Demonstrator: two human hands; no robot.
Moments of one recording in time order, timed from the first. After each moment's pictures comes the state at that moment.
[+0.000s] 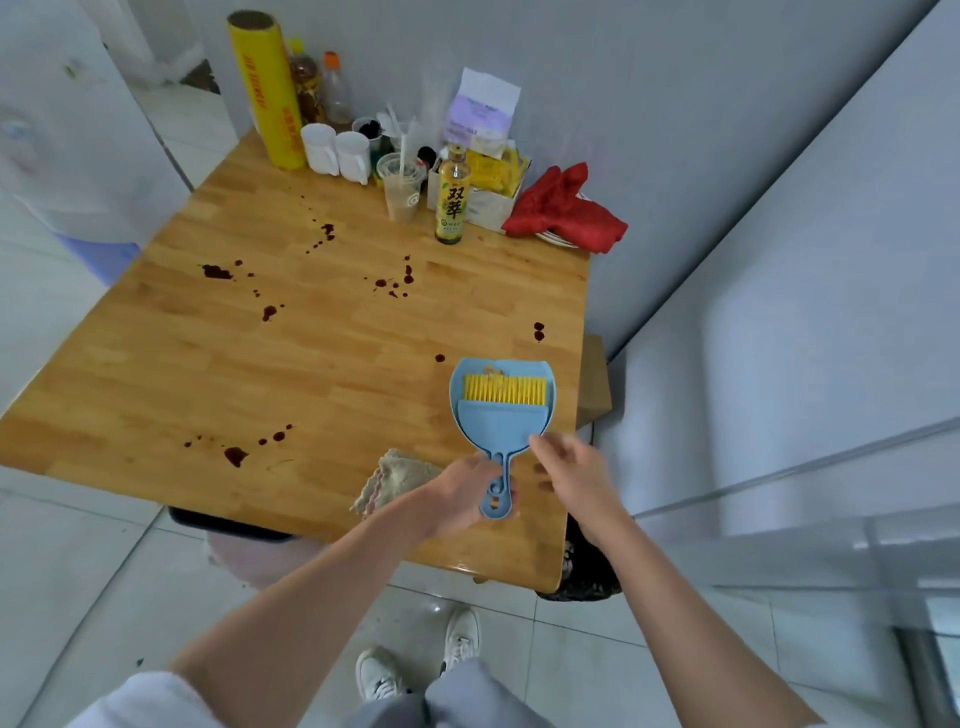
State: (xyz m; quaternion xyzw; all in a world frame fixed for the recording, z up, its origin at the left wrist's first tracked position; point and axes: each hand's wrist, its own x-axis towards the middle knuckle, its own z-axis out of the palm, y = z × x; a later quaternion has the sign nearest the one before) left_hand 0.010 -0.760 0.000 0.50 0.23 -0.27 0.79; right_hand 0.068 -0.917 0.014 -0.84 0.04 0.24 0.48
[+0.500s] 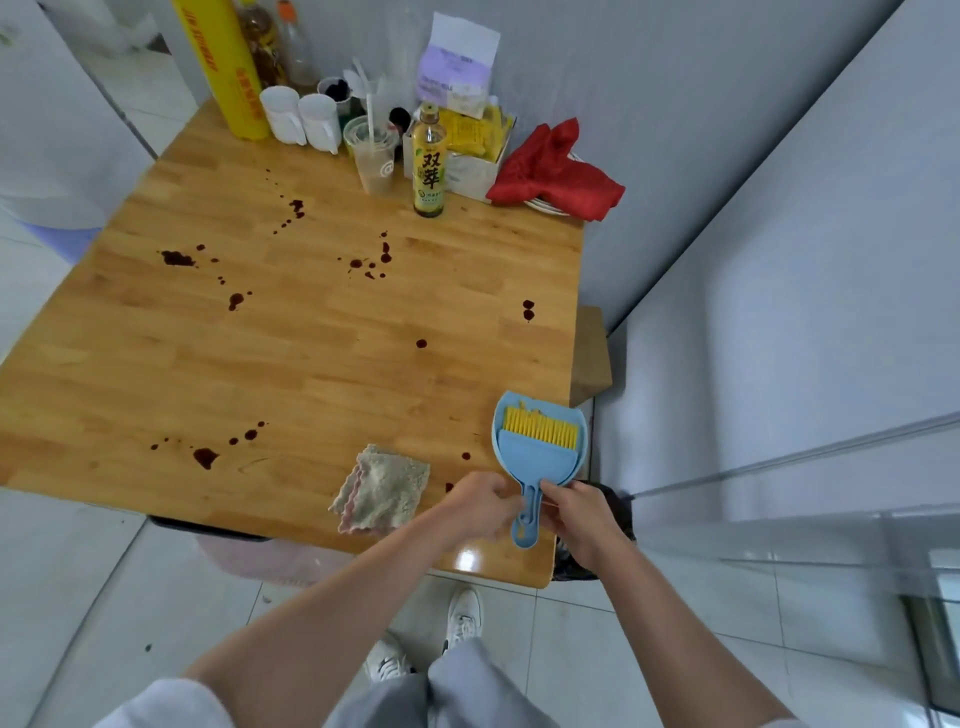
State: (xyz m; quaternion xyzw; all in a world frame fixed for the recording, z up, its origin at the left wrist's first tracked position) left_hand 0.029 -0.800 -0.049 0.71 0.24 -0.34 0.57; right_hand 0.073 -0.964 -0.077 -0.68 0.27 0.34 0.59
